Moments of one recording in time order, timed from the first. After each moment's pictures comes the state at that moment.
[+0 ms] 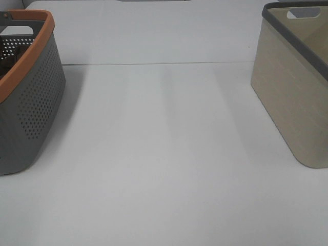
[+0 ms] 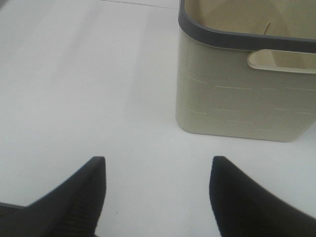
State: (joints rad) left arm -0.02 0.00 -0.50 -0.05 1.05 0.05; right arm 0.00 0.00 -0.50 0.08 1.07 -0.10
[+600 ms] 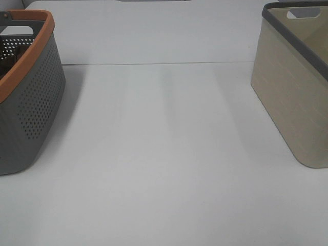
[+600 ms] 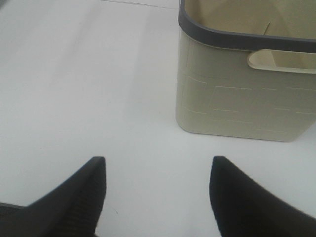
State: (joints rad) left arm -0.02 0.00 -0.50 -0.05 1.05 0.05; right arm 0.00 0.00 -0.50 0.08 1.07 -0.10
